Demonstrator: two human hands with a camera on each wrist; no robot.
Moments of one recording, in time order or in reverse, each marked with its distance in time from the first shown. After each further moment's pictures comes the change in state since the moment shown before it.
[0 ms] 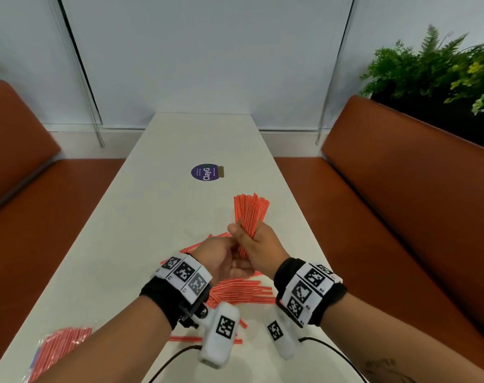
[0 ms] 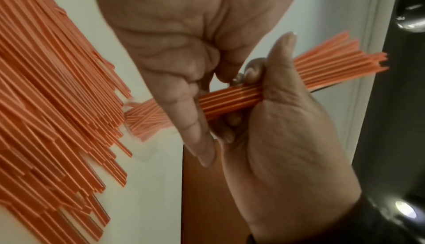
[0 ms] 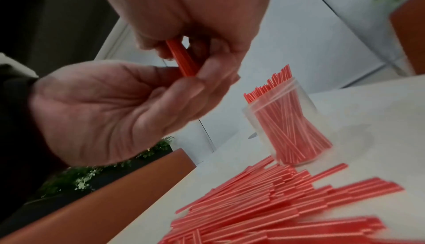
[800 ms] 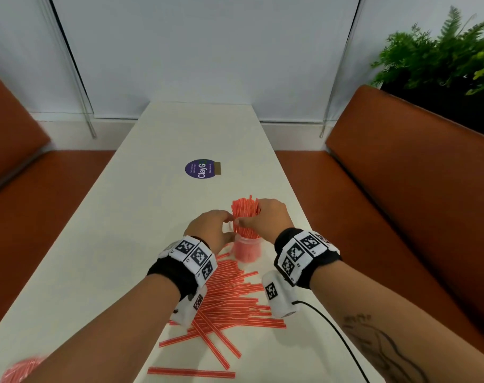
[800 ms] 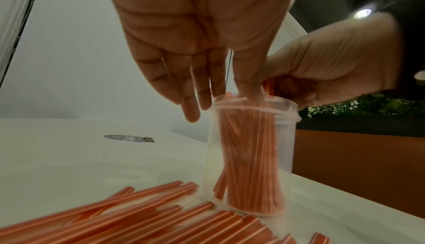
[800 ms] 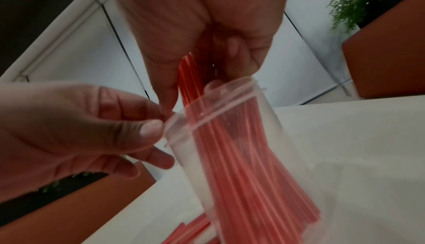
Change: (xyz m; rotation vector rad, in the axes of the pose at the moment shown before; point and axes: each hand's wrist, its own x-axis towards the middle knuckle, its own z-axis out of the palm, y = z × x) left_hand 0.074 0.037 -0.028 1.345 0.445 0.354; right_hand 0.091 0.027 -0.039 -0.503 0.076 0.202
